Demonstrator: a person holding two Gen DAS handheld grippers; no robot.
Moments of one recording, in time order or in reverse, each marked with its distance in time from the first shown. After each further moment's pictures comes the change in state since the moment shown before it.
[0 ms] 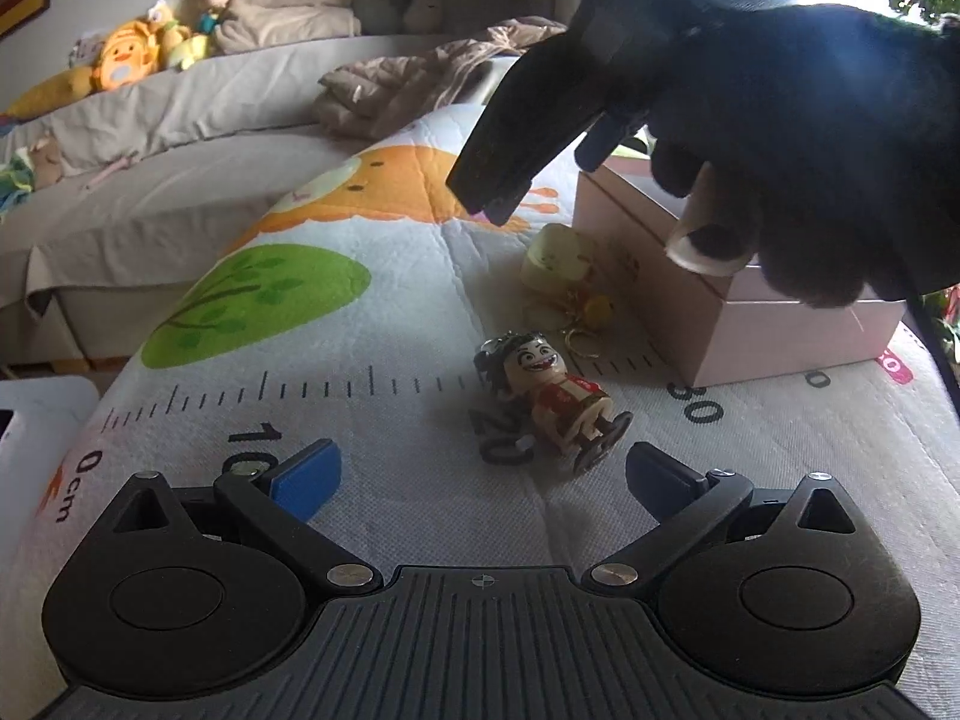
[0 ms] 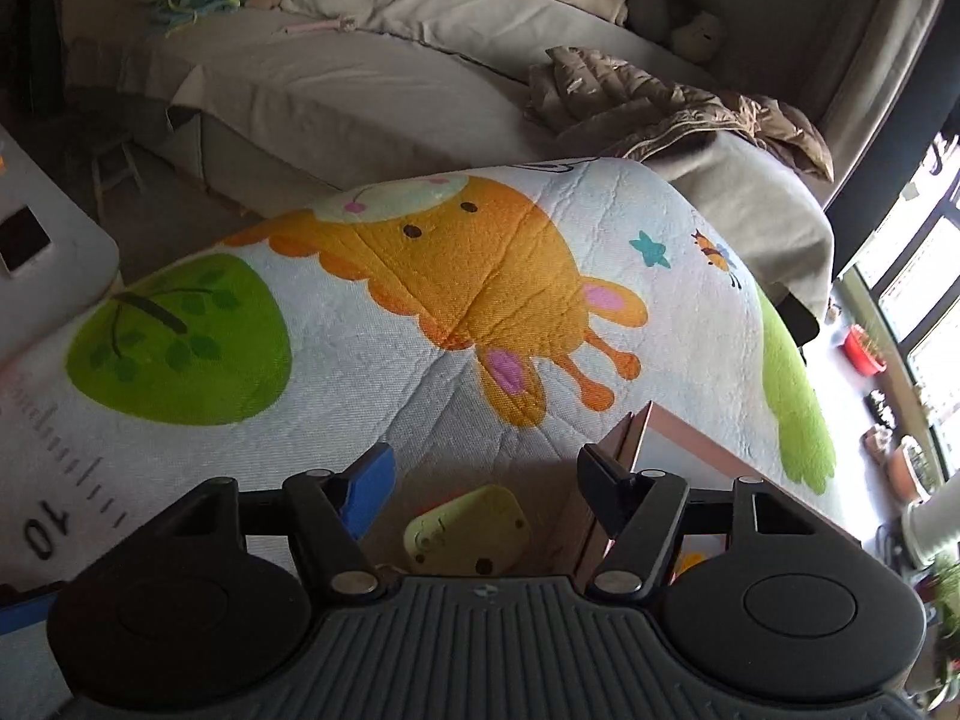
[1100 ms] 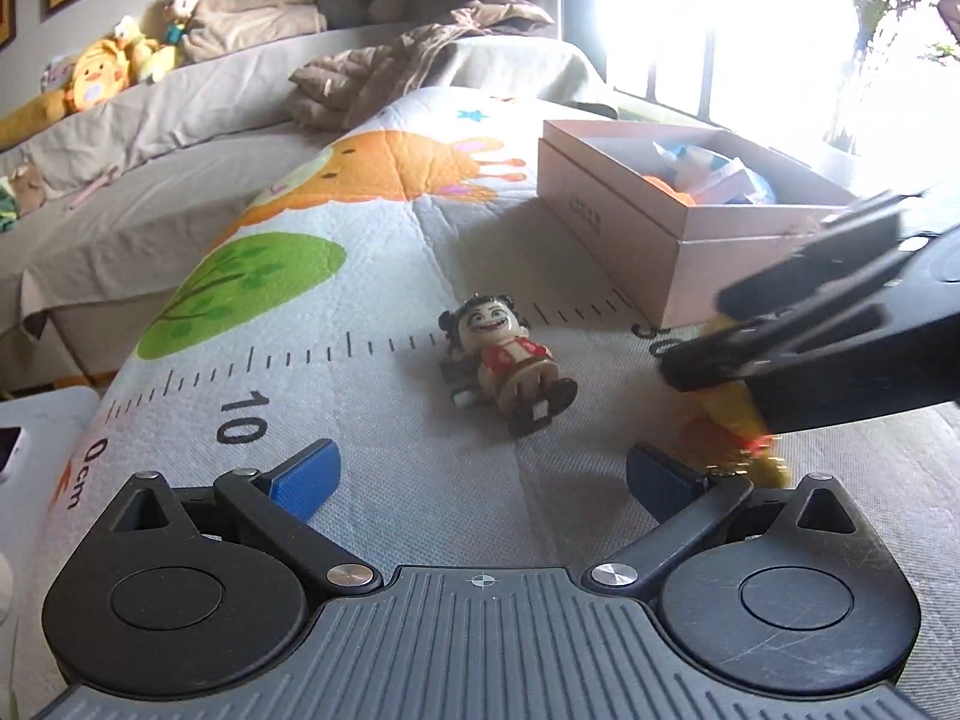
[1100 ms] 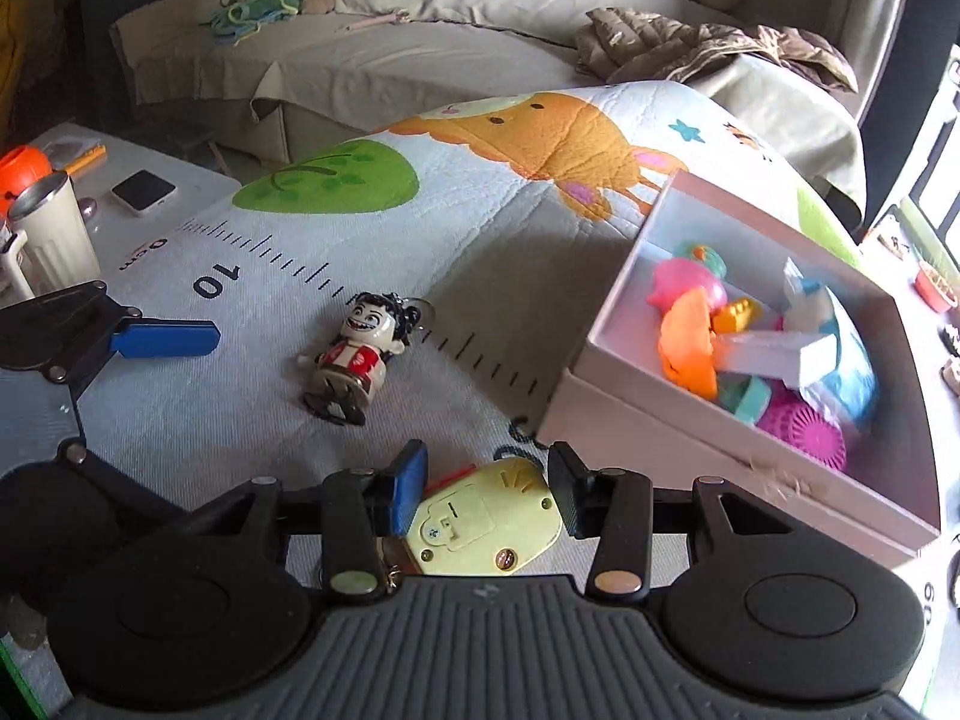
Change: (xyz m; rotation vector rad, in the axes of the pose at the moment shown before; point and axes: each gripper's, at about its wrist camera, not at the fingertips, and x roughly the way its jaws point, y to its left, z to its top) left arm -0.009 -0.015 -0.012 0.098 0.045 0.000; right arm -0.090 -0.008 -0.144 0.117 -0.001 0.214
